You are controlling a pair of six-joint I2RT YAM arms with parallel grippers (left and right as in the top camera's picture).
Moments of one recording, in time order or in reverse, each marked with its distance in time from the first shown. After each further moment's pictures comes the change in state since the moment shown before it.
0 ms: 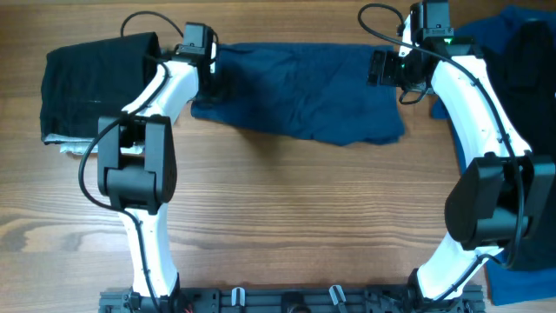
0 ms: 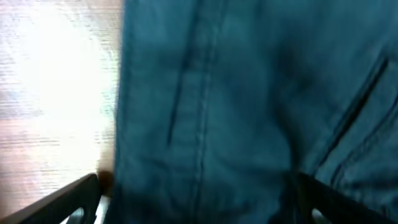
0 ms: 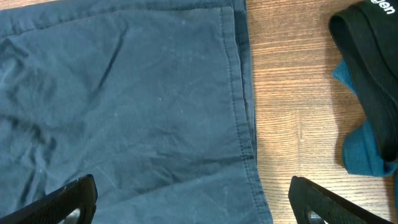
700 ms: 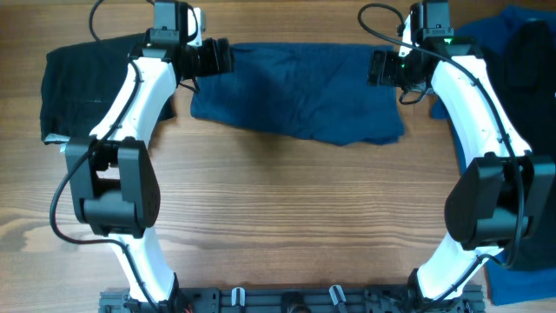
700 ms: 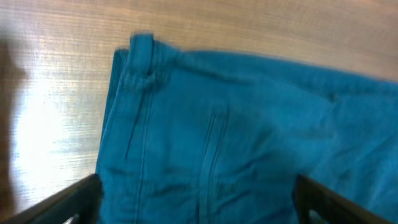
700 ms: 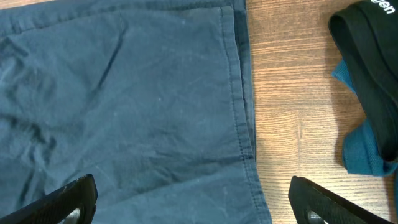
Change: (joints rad) left arm 0.055 -0.193 -0.014 0.101 0.237 -0.052; right arm 0.000 0.000 0.000 0.000 0.000 0.000
